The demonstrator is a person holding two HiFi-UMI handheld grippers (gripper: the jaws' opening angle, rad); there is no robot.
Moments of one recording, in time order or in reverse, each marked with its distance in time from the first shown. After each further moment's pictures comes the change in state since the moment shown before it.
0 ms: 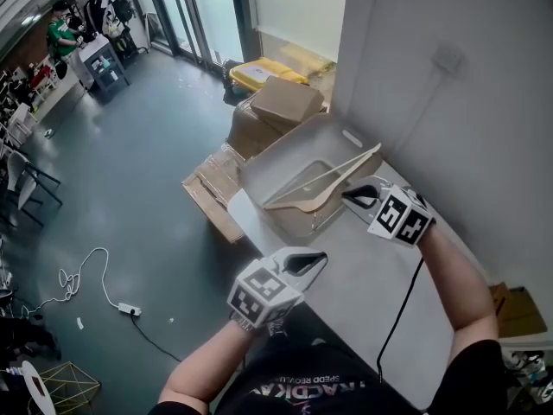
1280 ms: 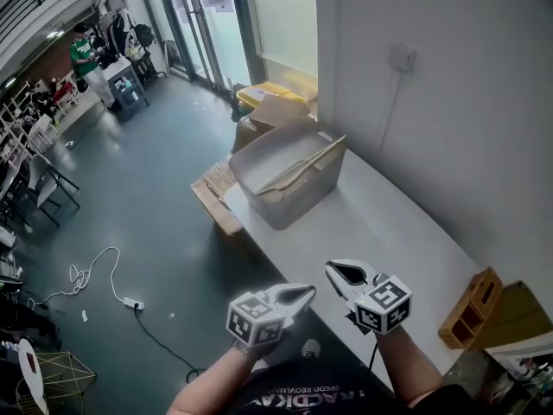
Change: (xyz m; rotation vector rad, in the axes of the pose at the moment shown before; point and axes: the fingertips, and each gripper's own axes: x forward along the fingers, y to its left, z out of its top) left arm -0.002 -0.217 -0.075 -0.229 -0.035 0.060; right arm -0.179 0.240 -0.033 0.726 -0.449 -0.089
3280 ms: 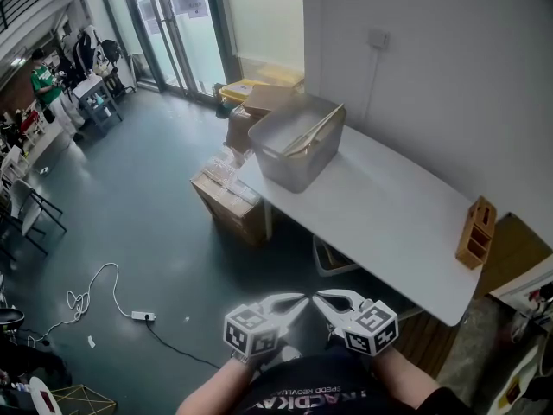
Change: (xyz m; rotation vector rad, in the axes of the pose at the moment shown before) left arm -0.246 -0.024 -0.132 0.000 0.036 -0.135; right arm 0.040 0.303 -0.110 0.126 0.059 -0.091
